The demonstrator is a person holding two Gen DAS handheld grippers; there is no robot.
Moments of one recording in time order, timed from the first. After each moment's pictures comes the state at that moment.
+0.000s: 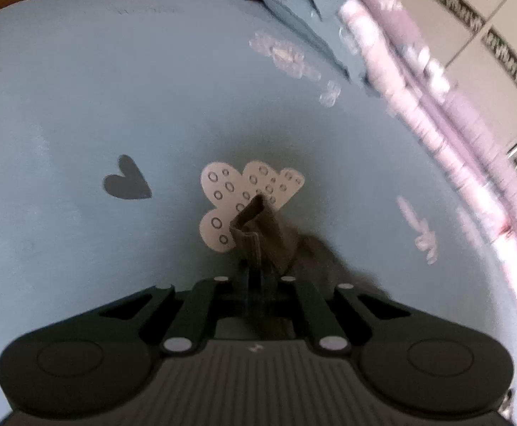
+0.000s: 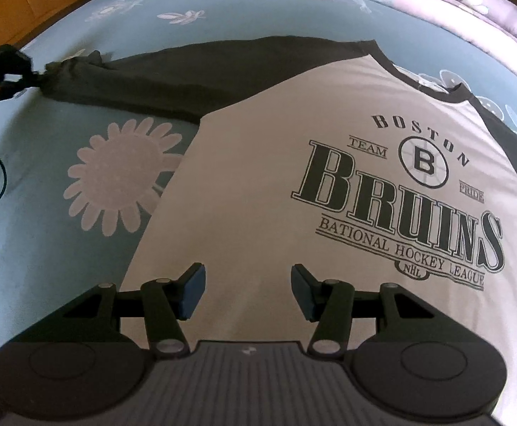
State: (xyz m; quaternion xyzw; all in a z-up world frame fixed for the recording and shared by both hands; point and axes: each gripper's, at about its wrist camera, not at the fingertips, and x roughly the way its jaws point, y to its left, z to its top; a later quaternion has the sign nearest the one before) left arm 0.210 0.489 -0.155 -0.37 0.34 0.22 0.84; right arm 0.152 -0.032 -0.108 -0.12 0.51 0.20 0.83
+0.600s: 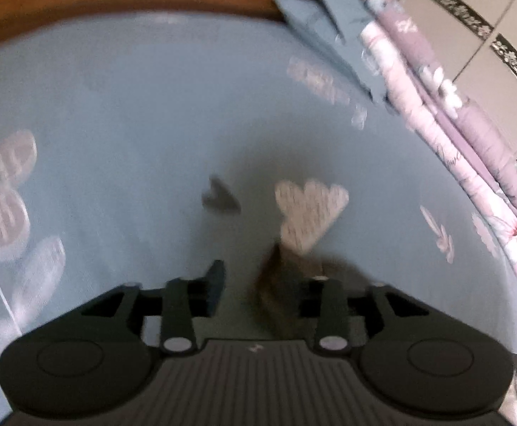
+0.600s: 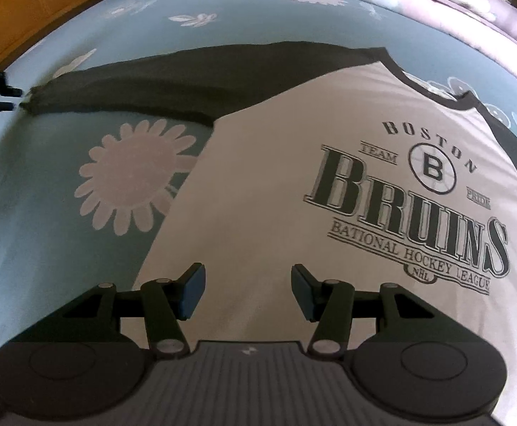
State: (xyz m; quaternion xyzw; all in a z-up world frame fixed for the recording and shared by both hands) left arm 0.151 0.517 -0.134 -0.33 0.33 0.26 0.84; right arm 0.150 -0.030 -0.107 -0.12 0.50 0.21 0.83
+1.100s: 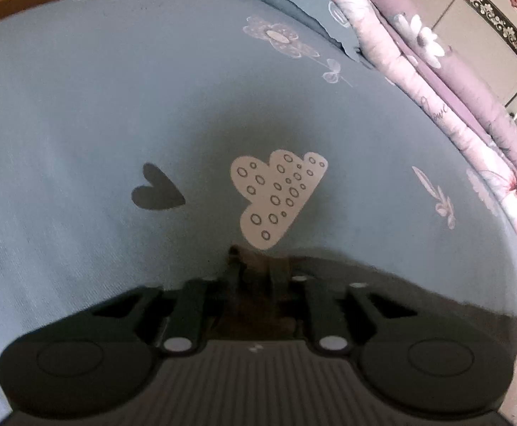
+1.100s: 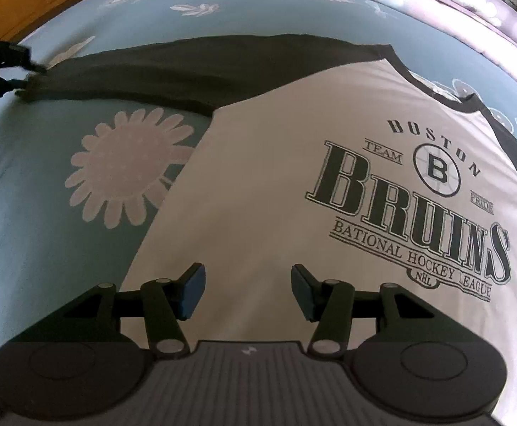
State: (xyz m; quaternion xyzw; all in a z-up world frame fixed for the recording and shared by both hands) left arm 0.211 0.513 -0.167 -0.31 0.39 0.19 0.85; right arm 0.153 -0.023 -0.116 -0.14 0.51 0.21 0.83
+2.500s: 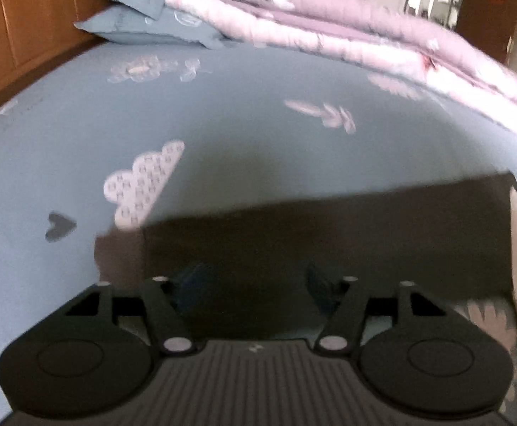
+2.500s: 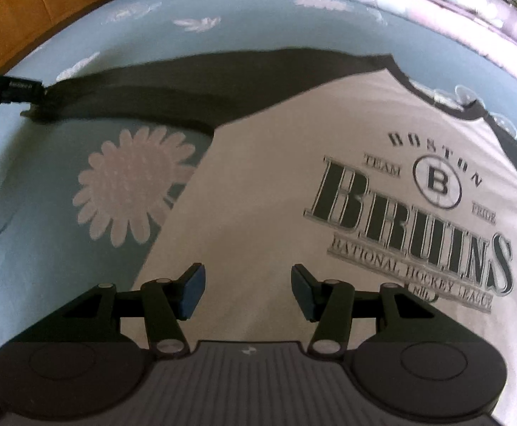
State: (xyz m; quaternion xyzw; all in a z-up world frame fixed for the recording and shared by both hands) left arm 0.210 0.399 -0.136 -0.10 0.40 0.08 0.91; right arm 0.161 -0.024 -0.102 -0.13 0.49 0.22 0.83
